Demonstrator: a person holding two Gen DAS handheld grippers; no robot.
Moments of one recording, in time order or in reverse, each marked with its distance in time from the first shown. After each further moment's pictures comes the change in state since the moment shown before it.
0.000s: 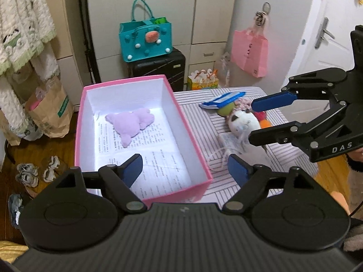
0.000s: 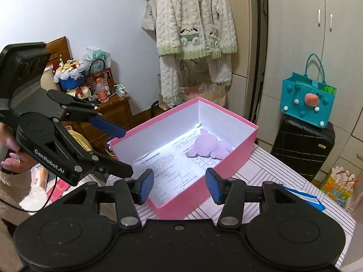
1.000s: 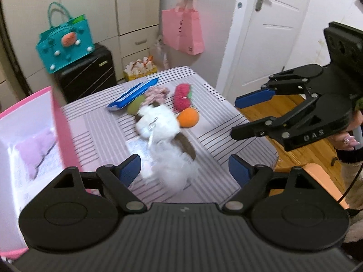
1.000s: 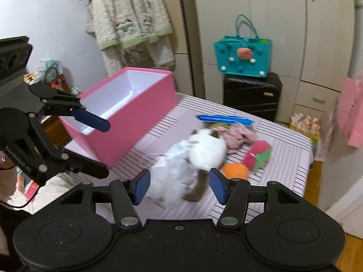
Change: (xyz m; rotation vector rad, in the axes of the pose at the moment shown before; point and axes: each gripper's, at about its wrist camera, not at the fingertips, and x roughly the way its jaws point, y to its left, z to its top) left arm 0.091 -0.142 0.012 0.231 0.067 -0.223; right arm -0.071 -0.087 -0.131 0.228 0.023 -0.175
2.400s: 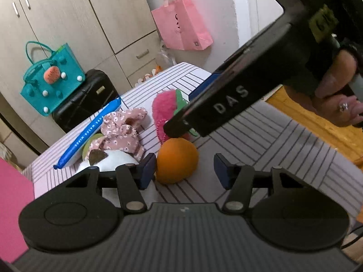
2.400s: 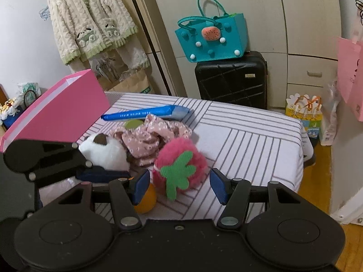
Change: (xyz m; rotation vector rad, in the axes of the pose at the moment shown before) left arm 0.195 -0.056 0.029 0.237 -0.029 0.237; right arm 0.127 -0.170 -0.015 0.143 -0.024 0.048
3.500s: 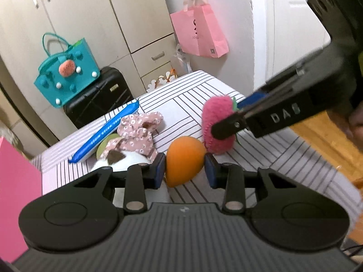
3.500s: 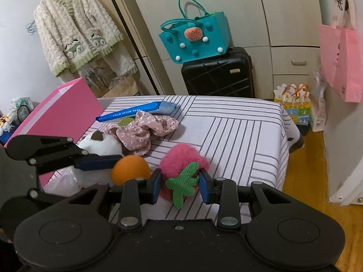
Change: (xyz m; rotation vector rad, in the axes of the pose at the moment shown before) left arm -0.016 0.014 0.008 -0.117 -0.015 0.027; right arm -0.023 -0.006 -0.017 0.098 -0.017 -0.035
